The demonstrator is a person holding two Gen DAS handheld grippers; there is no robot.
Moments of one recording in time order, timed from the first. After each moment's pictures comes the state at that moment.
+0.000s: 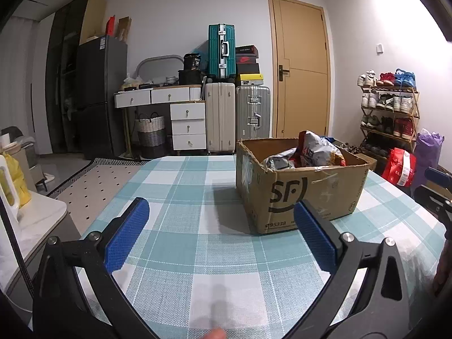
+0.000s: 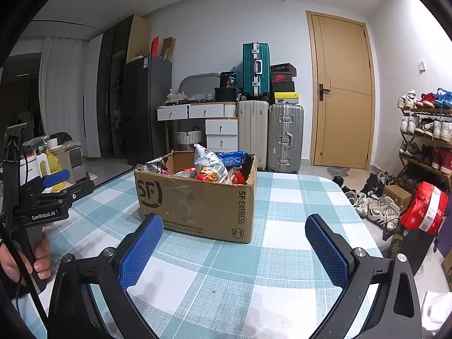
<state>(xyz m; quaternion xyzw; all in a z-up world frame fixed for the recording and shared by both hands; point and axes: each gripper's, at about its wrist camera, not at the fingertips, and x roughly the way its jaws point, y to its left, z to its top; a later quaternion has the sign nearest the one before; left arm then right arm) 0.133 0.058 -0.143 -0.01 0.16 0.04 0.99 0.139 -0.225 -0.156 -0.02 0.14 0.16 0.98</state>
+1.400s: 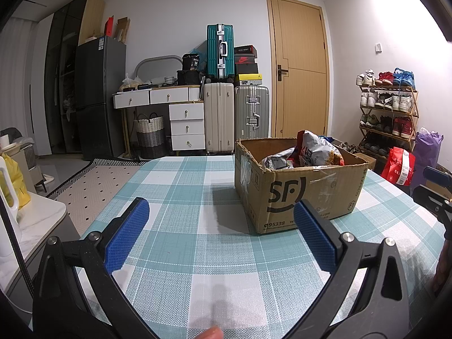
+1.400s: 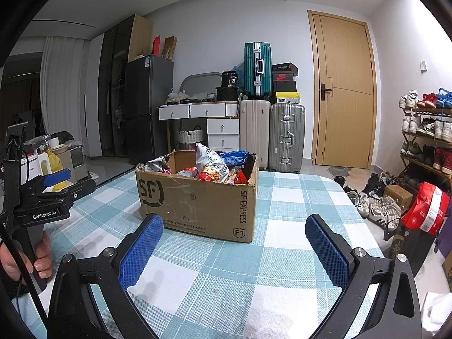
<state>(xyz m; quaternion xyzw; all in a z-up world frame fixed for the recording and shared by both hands) 0.133 0.058 -0.143 0.00 0.16 0.04 0.99 0.139 -0.222 -0.157 -0.02 0.15 0.17 0.98</state>
